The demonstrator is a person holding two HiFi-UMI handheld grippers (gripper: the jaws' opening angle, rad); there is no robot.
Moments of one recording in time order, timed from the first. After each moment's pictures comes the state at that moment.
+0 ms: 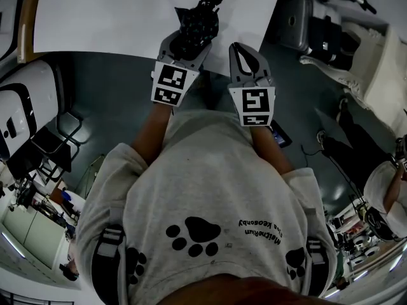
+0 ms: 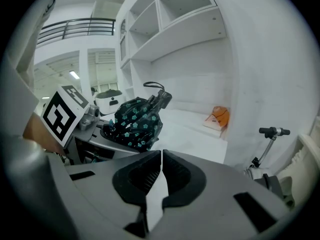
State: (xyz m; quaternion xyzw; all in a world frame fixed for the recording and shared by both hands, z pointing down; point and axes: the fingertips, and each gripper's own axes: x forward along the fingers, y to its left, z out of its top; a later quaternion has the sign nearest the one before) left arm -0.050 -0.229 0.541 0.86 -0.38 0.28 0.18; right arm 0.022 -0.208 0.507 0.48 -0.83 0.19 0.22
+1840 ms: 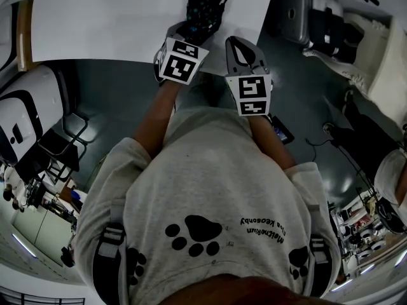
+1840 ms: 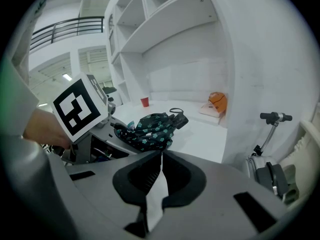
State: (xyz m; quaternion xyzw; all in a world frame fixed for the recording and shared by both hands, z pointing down) left arm -0.029 -0.250 0.601 0.81 -0.34 0.41 0.26; right arm 0.031 -0.226 0.541 0.48 -0.81 0.24 0.23
